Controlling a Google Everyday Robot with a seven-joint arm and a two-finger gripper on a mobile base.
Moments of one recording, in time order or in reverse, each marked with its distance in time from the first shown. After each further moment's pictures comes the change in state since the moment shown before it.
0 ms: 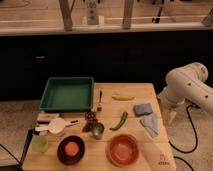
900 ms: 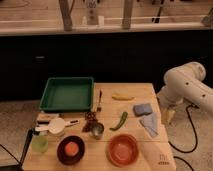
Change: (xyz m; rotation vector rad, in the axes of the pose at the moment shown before) arm -0.023 -0.016 0.004 0.008 -0.002 -0.019
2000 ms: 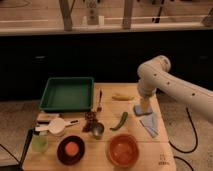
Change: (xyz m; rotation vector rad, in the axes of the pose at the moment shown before) arm -0.068 -0.066 0.048 0.011 -0.015 -0.060
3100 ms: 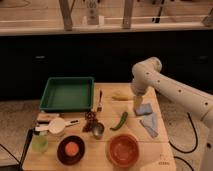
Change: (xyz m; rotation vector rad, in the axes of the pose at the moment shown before) arm -0.025 -0.037 0.042 -0.002 -0.071 0.005
